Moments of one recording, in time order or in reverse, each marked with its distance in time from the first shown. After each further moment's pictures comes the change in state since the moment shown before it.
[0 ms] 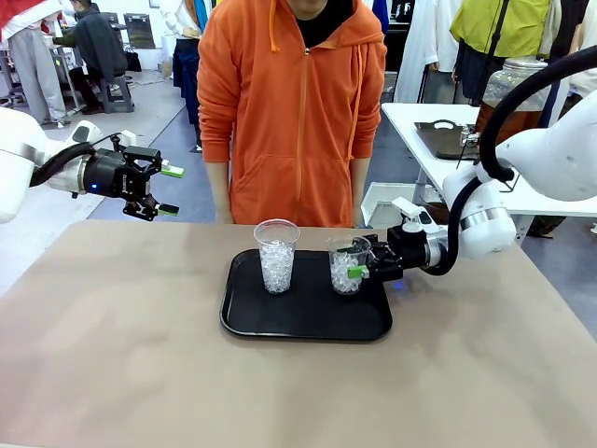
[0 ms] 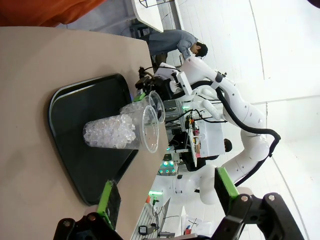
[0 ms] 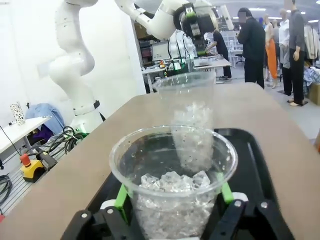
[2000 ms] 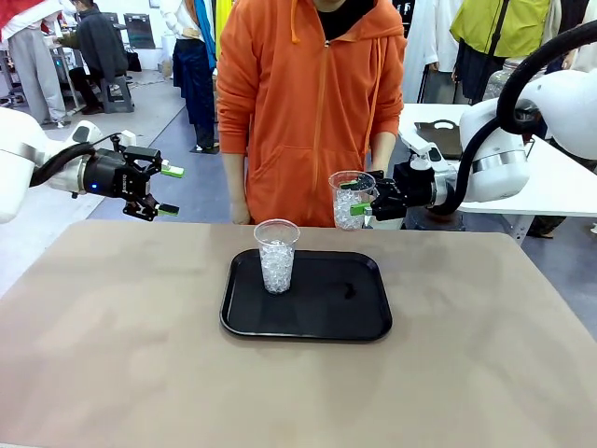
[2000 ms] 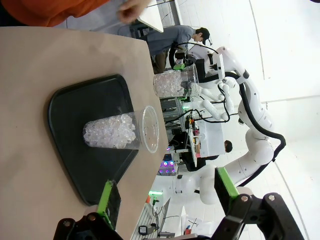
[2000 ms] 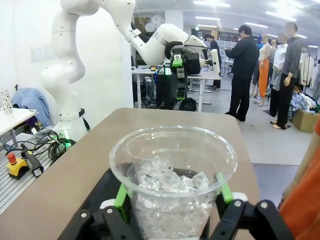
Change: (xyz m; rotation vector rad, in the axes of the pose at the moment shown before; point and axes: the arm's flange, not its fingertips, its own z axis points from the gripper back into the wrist) left arm 0.000 0.000 0.000 0.000 0.000 0.000; right arm 0.116 -0.035 0.021 -0.037 0.015 0.170
